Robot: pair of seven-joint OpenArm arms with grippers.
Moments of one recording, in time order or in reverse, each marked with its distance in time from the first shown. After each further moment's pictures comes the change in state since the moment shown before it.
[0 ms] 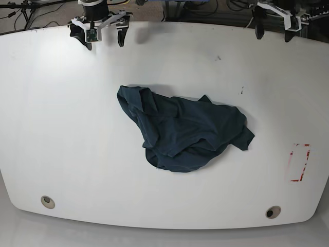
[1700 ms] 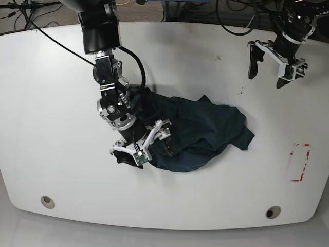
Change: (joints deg) left arm -27.7 1.3 -6.0 -0.2 0.5 -20.1 25.5; right arm 62.6 1.5 -18.8 -32.3 -0.1 8.0 -11.5
